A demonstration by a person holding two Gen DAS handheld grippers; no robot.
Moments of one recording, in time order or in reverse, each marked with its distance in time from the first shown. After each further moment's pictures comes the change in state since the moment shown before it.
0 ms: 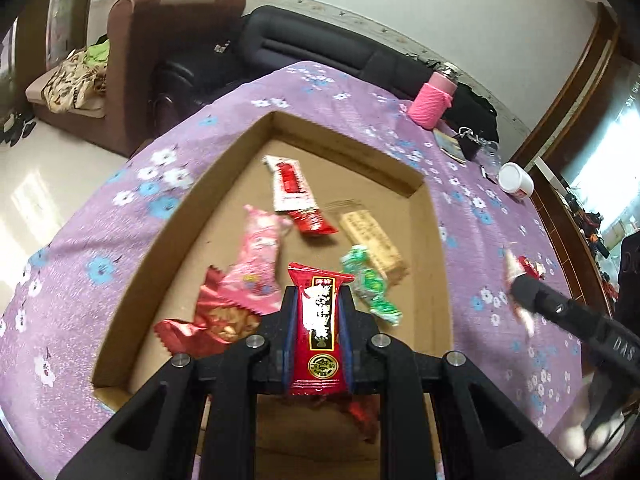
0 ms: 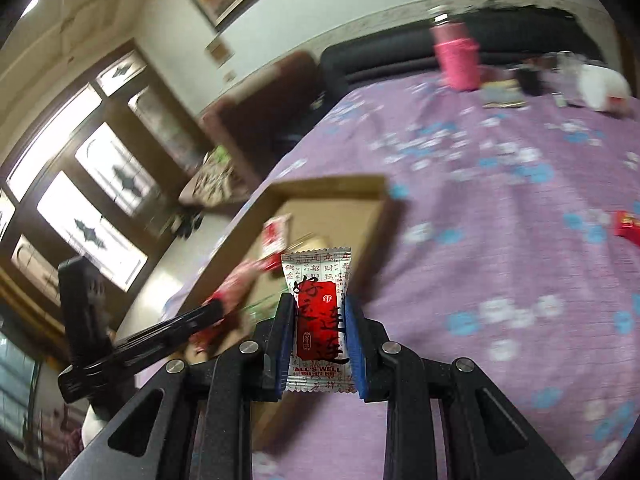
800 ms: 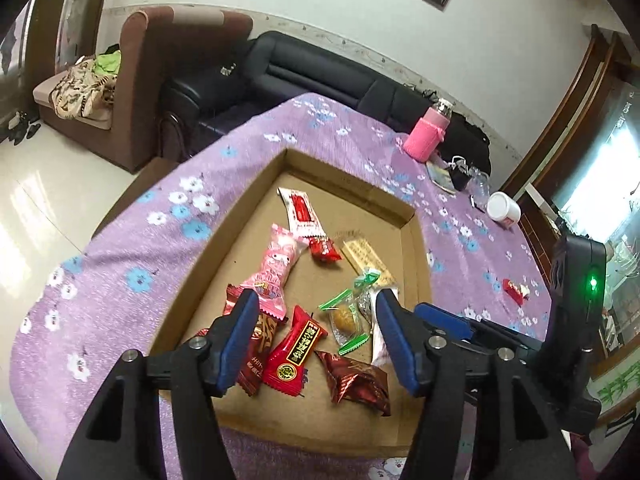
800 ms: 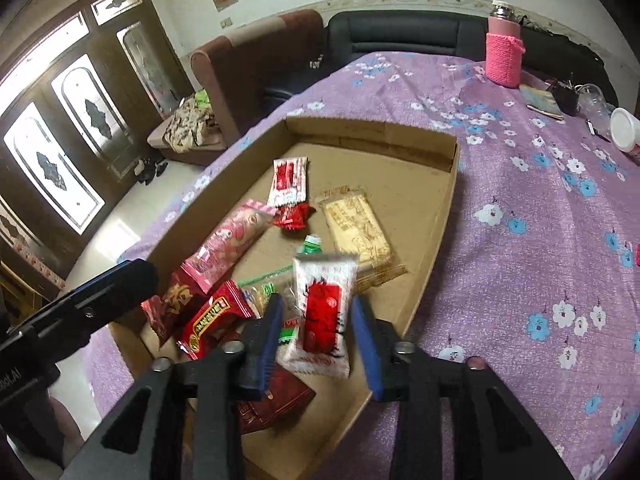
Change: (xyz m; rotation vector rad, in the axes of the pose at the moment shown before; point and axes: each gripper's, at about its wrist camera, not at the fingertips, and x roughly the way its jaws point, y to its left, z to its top) left arm -0.049 0.014 -0.003 -0.033 -0.110 -0.029; right arm 0.066 0.047 -0.011 -0.119 0.078 -0.183
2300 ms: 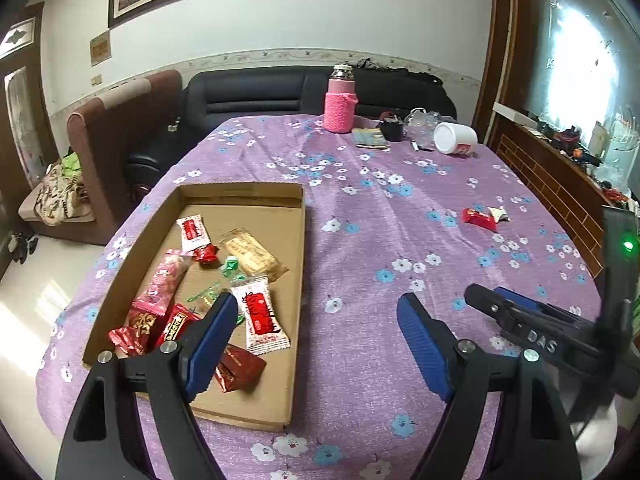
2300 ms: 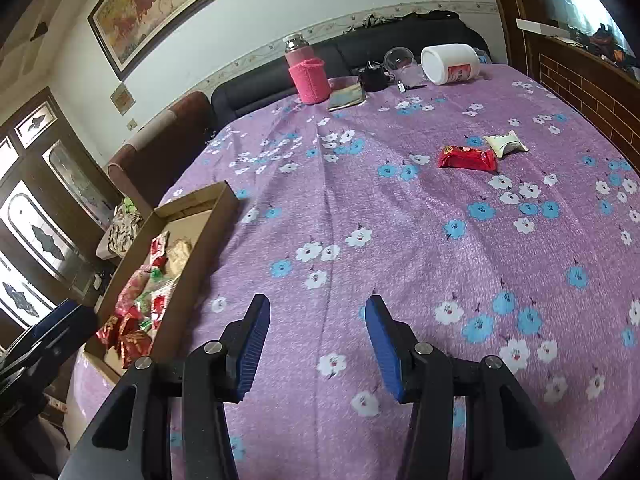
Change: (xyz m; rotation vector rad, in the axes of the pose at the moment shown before) left arm -0.007 -0.162 -0.052 0.385 -0.013 0.089; right arm -0.138 -0.145 -0.093 0.353 -0.202 -0.168
